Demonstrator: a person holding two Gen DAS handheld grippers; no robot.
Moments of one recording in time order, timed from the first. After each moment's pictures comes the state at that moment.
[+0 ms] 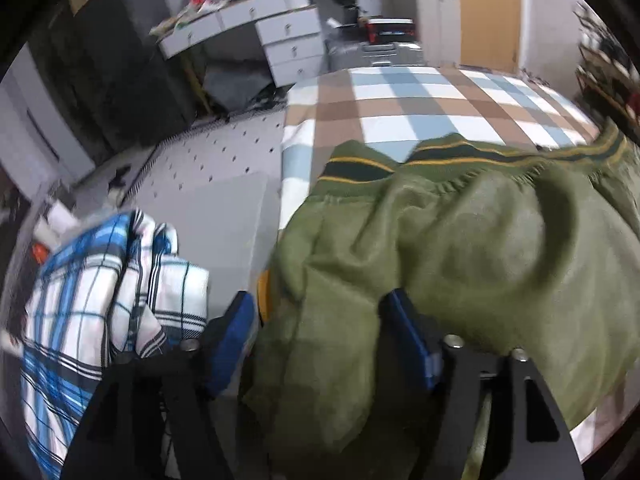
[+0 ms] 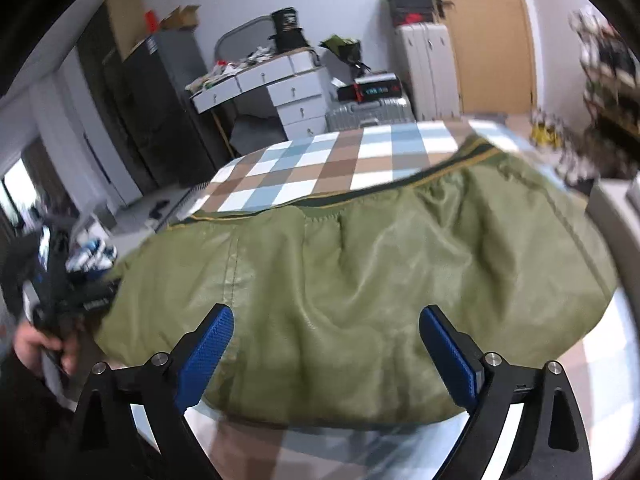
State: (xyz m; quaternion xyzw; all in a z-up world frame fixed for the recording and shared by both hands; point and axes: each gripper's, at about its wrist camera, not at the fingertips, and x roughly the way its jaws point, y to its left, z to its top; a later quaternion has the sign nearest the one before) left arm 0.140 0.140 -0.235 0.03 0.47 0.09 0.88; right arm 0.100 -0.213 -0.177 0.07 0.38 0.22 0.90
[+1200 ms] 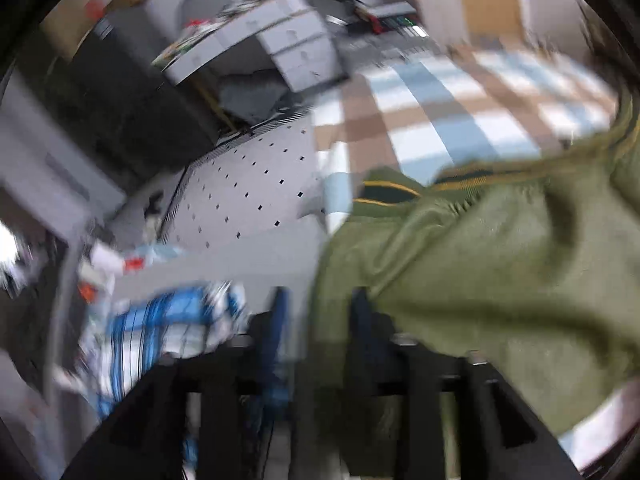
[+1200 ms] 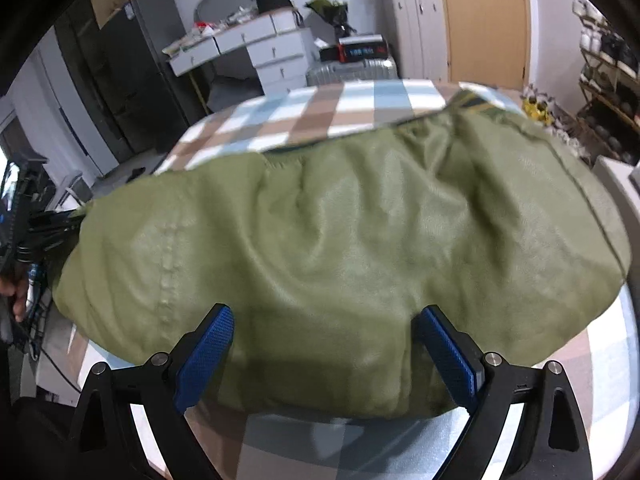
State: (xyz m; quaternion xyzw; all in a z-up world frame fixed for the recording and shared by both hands) left arm 0.144 0.151 -0.192 0.11 0.47 0.13 0.87; right arm 0.108 -0.209 -0.200 0.02 0.42 0.19 0.89
